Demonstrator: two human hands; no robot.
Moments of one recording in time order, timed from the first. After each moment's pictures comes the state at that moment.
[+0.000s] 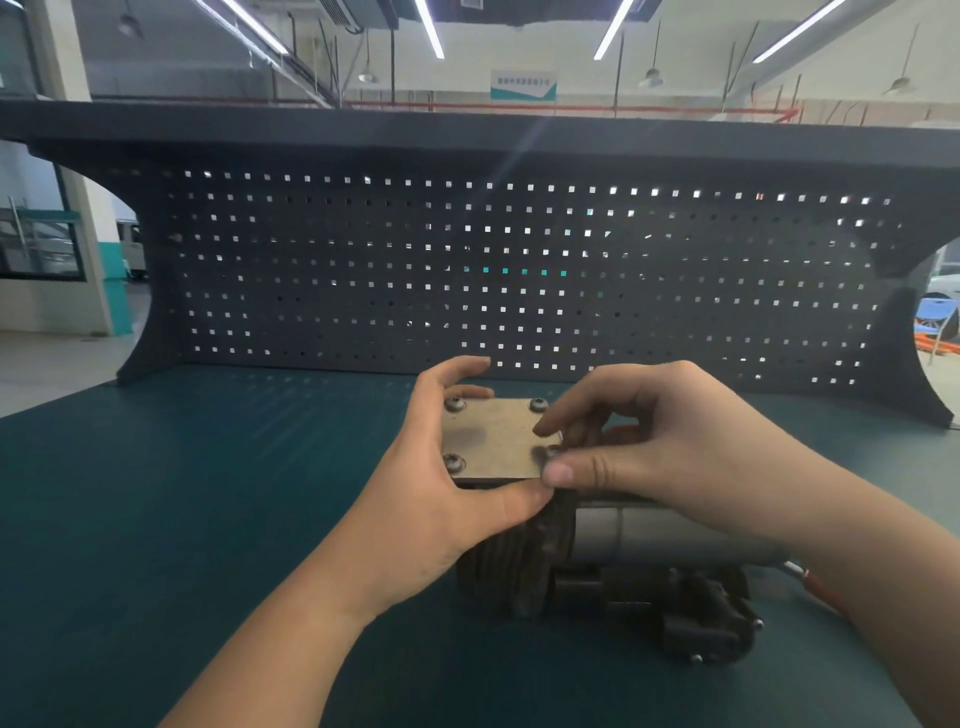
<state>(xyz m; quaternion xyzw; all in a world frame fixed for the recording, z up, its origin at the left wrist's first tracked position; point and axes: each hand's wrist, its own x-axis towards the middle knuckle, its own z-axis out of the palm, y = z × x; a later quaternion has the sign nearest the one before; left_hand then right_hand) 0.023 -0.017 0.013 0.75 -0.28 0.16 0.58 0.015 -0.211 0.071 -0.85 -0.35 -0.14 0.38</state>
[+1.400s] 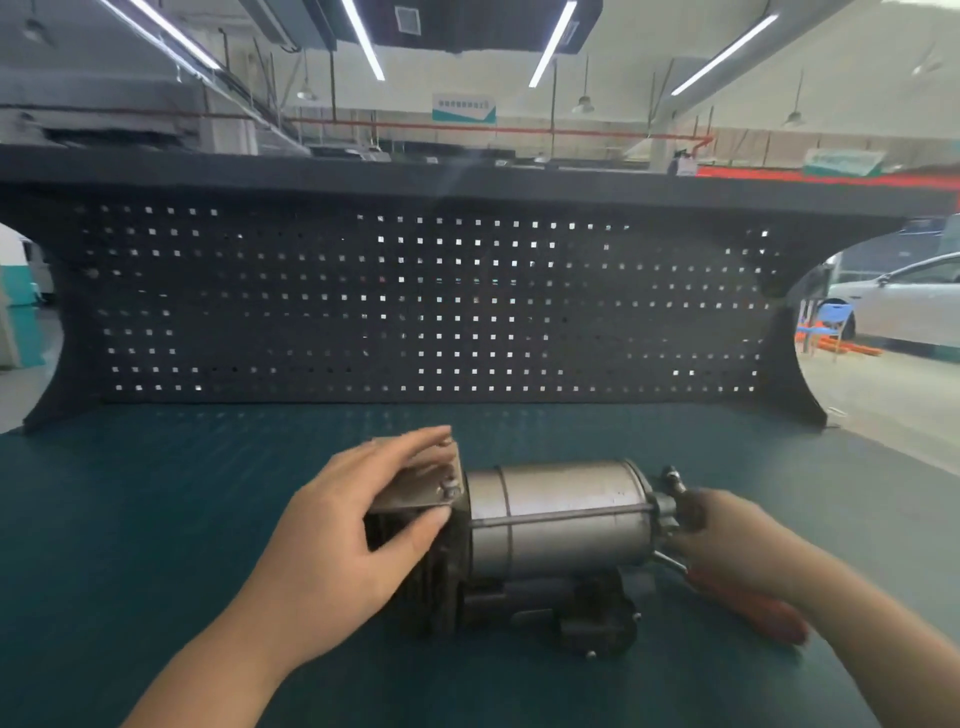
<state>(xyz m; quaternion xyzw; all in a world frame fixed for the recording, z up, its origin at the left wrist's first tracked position) 0.009 -0.022 0.020 0.81 -0.30 0.29 0.40 0.047 -0.360 -0.005 -0.97 0.08 -0.08 0.22</state>
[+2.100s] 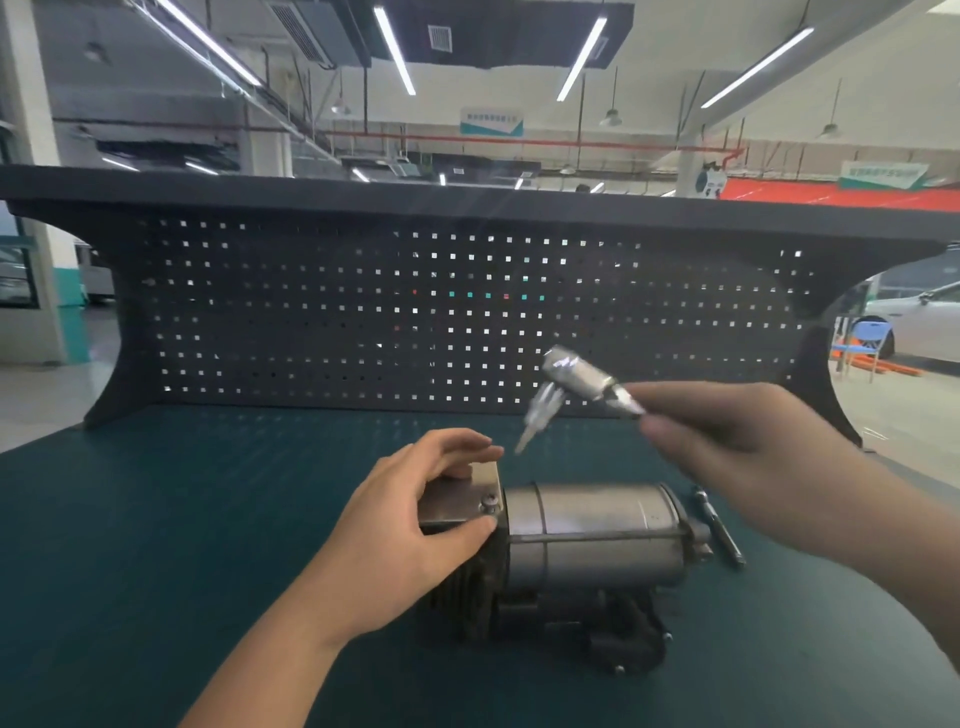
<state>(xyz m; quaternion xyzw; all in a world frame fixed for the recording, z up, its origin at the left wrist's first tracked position) 0.006 -0.020 0.033 0.82 -0.28 0.19 0.46 -0.039 -0.272 0.109 -0.88 -0.26 -0.25 0.30</state>
